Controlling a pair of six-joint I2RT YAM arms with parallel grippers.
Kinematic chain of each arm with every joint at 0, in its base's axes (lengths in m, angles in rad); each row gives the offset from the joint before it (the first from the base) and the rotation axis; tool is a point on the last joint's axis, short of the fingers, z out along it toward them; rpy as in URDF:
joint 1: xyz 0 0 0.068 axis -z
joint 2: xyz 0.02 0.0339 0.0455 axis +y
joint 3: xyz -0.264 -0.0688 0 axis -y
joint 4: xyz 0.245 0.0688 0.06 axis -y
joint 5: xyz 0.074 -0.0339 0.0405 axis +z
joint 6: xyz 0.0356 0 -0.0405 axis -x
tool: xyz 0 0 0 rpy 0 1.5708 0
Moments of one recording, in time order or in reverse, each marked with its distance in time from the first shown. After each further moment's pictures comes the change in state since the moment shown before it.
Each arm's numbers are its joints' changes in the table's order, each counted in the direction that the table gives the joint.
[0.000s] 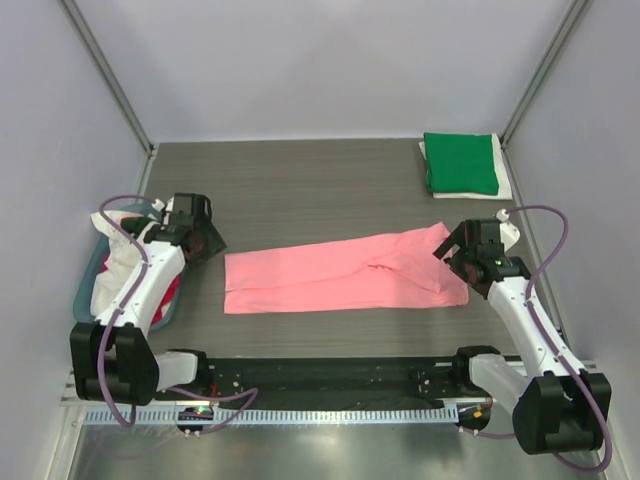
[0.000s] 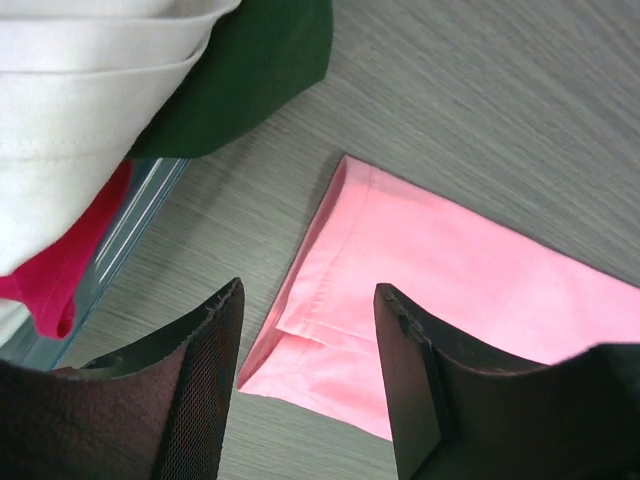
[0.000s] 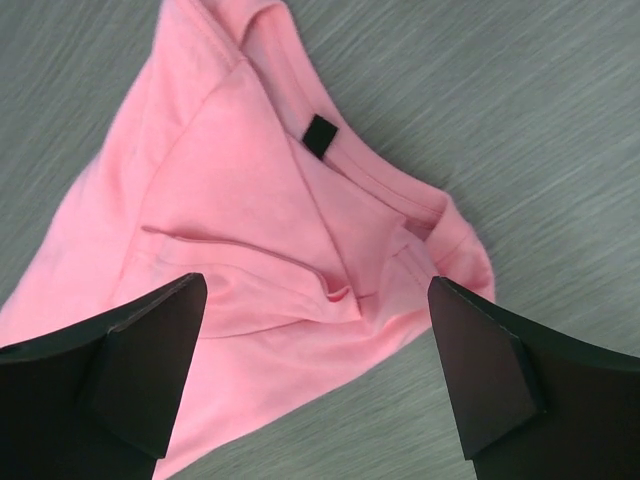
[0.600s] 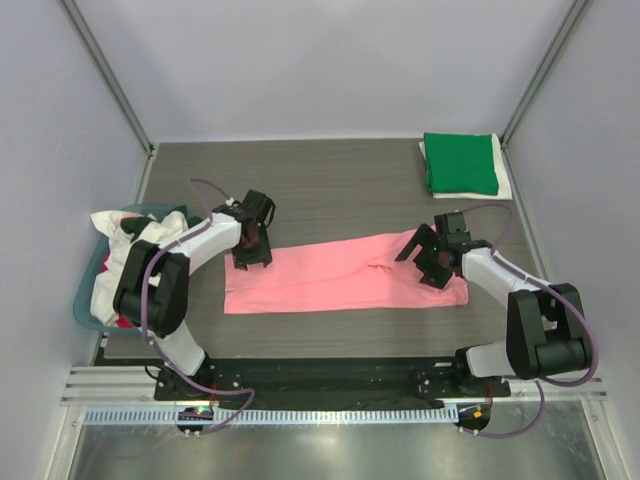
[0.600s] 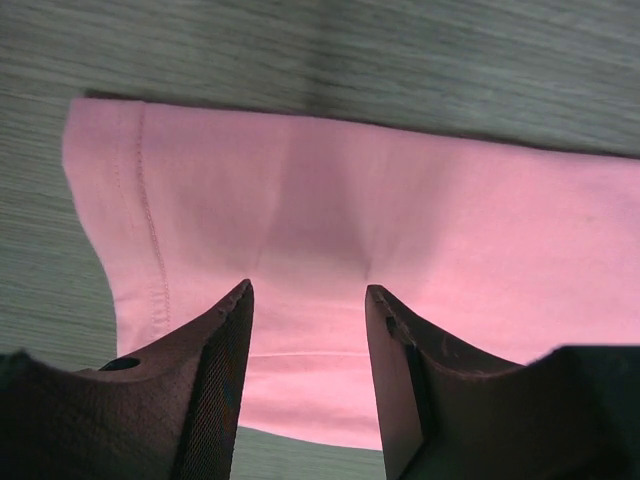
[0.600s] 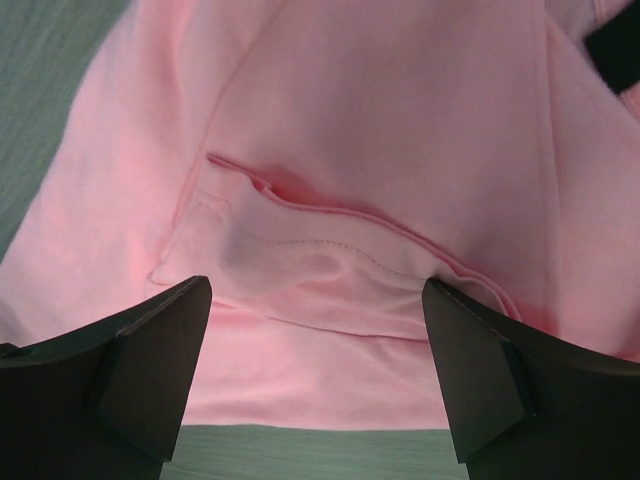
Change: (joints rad) left arm 0.303 0.427 0.167 -0.002 -0.016 -0.019; right arm -0.103 0.383 -0.020 0.278 0.340 -0.082
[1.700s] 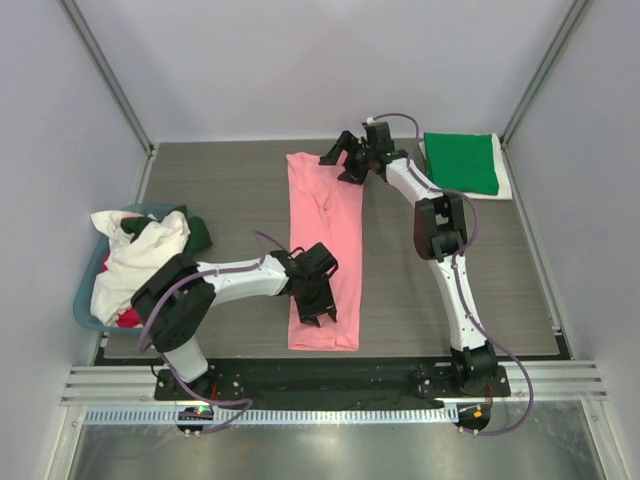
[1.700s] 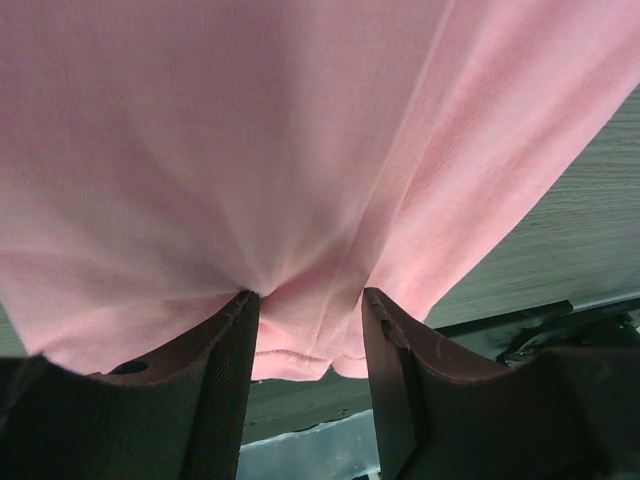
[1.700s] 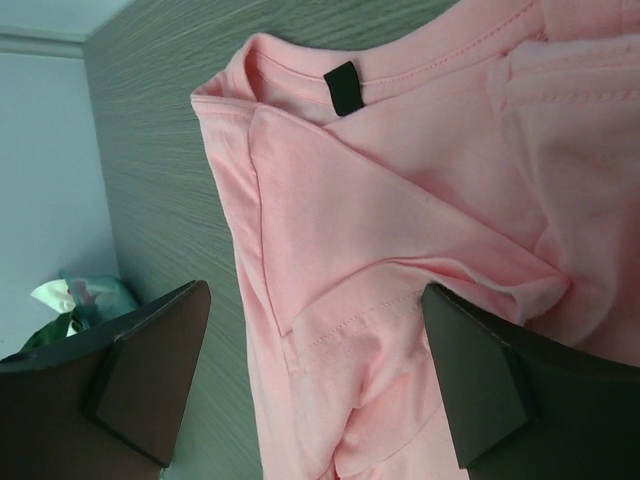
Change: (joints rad) left arm 0.522 0.013 -0.133 0.166 -0.337 0.544; right arm -0.146 1.259 1.603 0.045 0.344 0.038
